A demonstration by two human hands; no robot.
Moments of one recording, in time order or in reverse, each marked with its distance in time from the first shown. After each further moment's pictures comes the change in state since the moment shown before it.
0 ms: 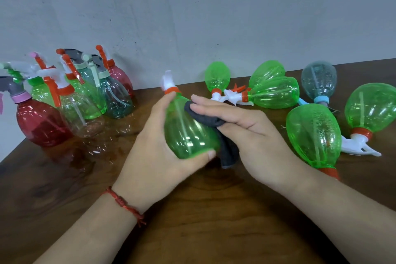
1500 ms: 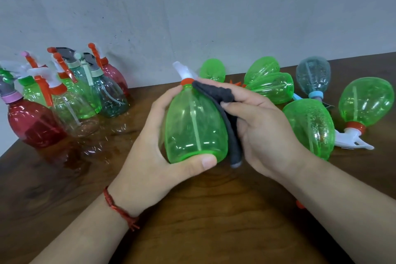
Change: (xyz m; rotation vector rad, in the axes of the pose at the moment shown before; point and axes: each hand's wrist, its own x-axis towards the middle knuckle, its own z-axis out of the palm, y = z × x) left_hand -0.005 0.012 -0.001 -0.411 -0.119 0.046; right_hand 0.007 -0.010 -0.002 0.440 0.165 0.109
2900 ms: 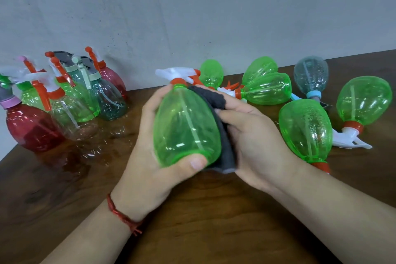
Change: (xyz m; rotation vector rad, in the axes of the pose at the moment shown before) left_hand 0.001 -0.003 0.009 -0.240 0.068 0.011; right_hand -0.006 0.007 0.016 0.228 0.022 0.136
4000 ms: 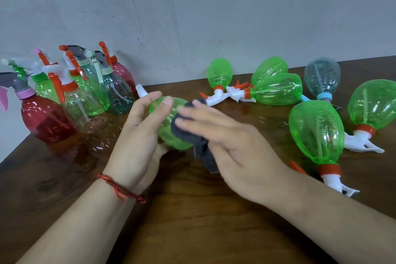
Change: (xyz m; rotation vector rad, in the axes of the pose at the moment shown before) left_hand 0.021 -0.001 -0.023 -0.320 0.395 -0.436; right_hand -0.009 0.019 -0.009 -1.219 -0.282 -0.571
